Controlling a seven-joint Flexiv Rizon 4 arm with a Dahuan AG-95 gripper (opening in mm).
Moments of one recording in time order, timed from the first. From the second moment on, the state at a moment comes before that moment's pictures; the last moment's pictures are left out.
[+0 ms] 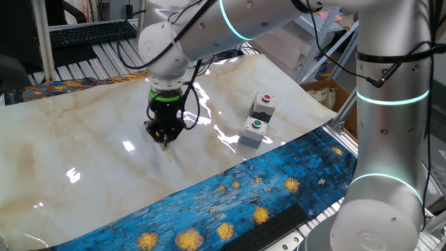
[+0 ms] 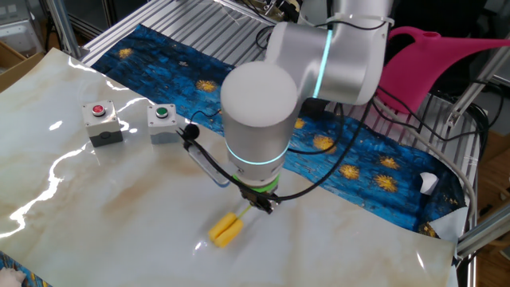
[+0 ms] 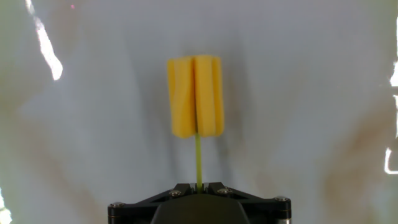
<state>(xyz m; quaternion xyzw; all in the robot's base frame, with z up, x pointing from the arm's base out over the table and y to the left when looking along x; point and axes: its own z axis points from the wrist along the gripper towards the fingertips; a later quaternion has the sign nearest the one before) 0.525 0.112 0.022 -0.13 -0.99 0.01 0.10</state>
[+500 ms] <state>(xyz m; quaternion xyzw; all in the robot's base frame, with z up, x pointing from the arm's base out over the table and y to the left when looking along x) 0.532 0.139 0.023 -0.16 -0.98 0.00 0.10</state>
